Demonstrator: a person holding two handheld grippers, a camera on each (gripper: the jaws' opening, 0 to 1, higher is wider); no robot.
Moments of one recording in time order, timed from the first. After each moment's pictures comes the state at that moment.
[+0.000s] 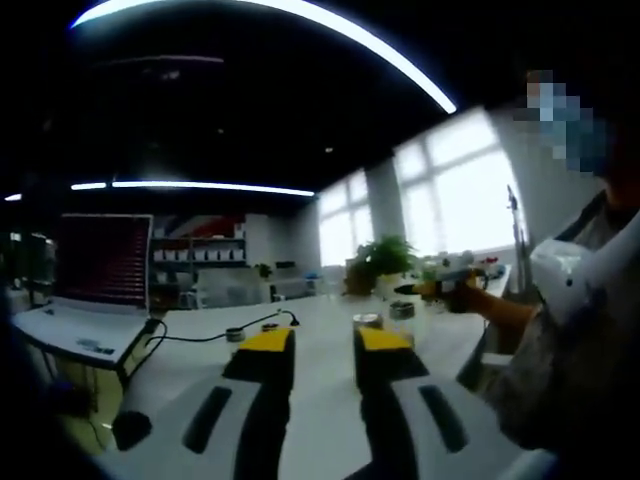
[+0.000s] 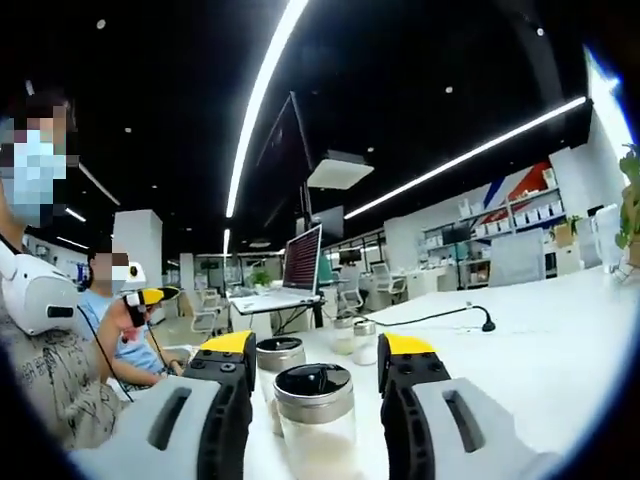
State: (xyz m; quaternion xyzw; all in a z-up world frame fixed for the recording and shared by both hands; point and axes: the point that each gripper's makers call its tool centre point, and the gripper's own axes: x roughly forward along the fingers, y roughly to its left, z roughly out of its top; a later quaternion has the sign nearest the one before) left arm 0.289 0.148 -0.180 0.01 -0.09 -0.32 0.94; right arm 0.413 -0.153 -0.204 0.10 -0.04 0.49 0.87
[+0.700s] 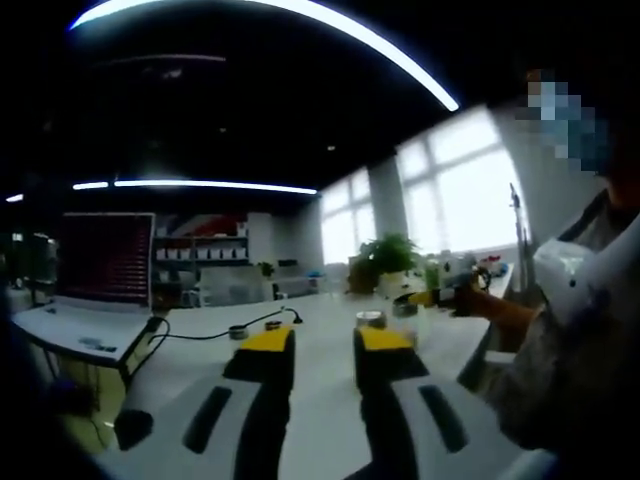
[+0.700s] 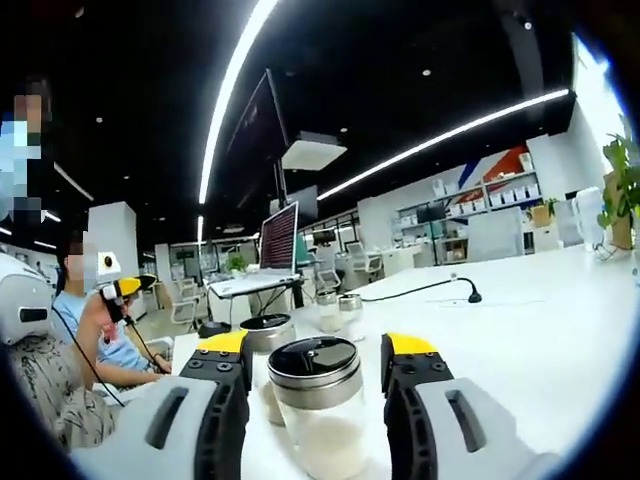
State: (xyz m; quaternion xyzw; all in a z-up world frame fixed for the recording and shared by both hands) left arm 0.290 0.152 -0.183 0.02 -0.08 -0.31 0.95; right arm 0.425 -0.140 -0.231 0.08 0.01 0.44 0.89
